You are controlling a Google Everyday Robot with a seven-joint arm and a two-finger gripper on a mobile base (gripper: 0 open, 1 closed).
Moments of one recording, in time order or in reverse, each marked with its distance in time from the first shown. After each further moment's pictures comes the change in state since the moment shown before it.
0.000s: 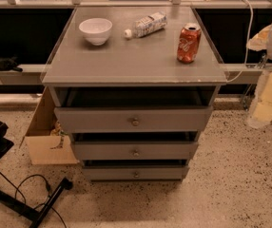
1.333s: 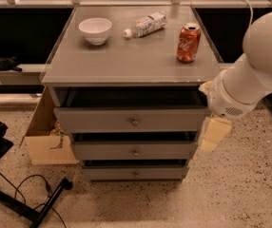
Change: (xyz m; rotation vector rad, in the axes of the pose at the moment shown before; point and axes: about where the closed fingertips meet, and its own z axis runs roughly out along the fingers) arm -0.019 0.012 0.156 -0.036 -0.072 -0.073
